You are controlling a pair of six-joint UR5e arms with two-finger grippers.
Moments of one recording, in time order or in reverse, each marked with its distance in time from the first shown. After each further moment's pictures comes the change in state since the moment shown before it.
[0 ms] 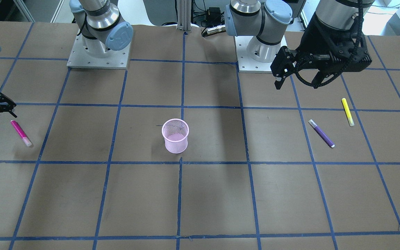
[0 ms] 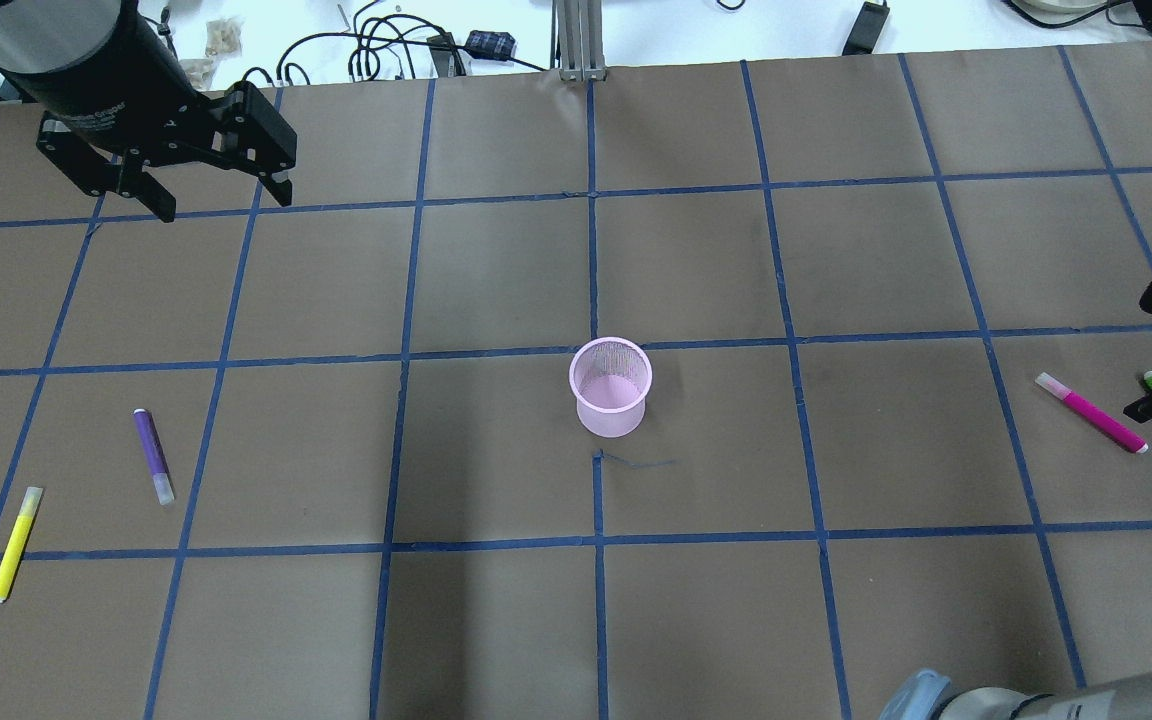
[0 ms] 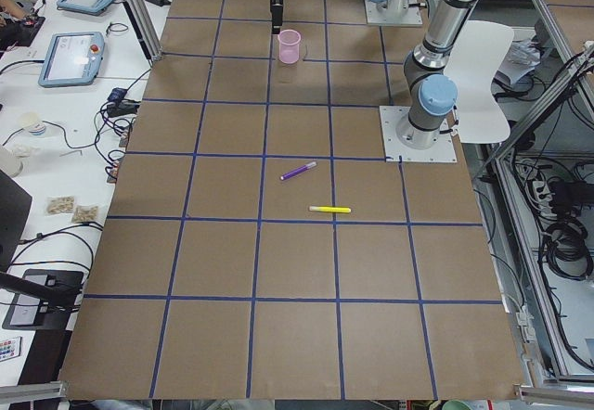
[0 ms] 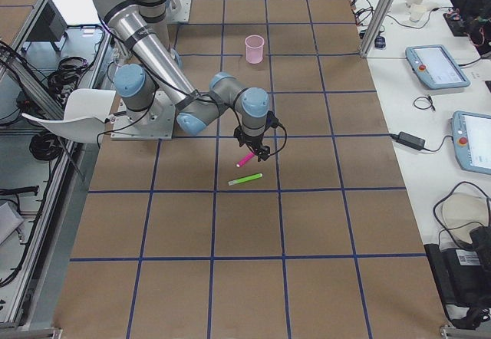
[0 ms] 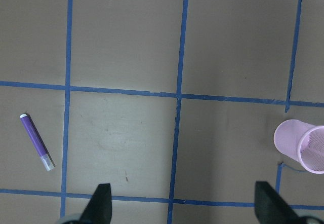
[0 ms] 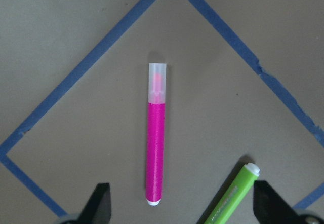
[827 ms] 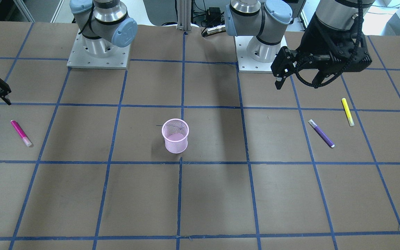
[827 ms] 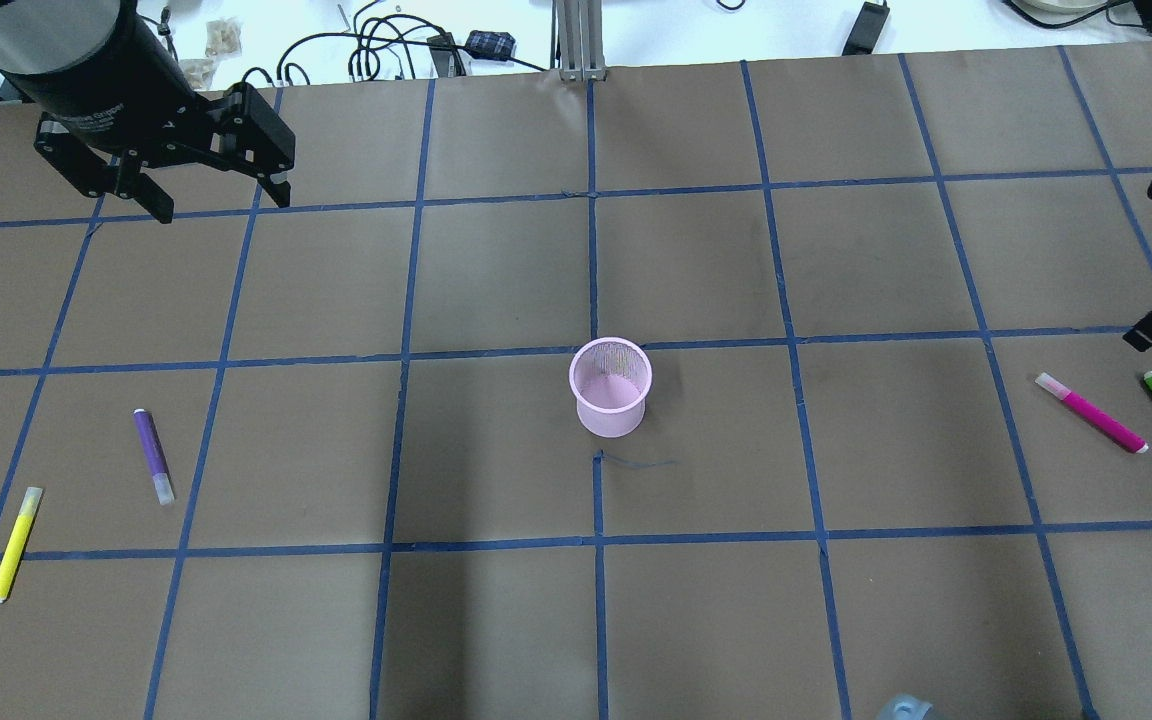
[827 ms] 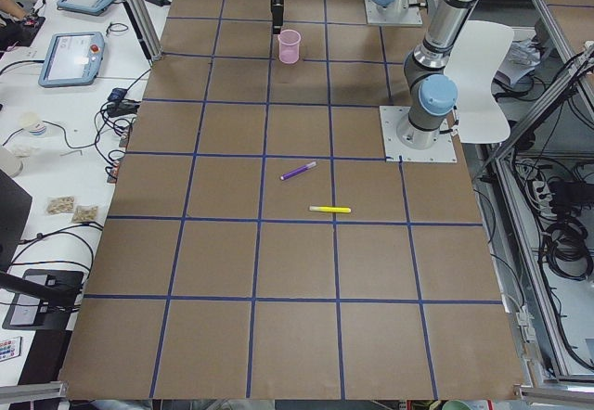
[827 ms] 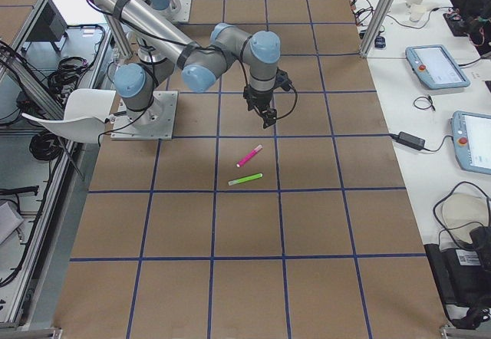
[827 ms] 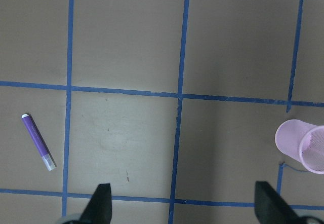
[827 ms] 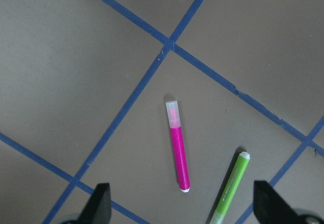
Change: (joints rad) left arm 0.000 0.000 0.000 -0.003 0.006 -0.002; right arm 0.113 -0.155 -0.183 0.348 -0.024 0.316
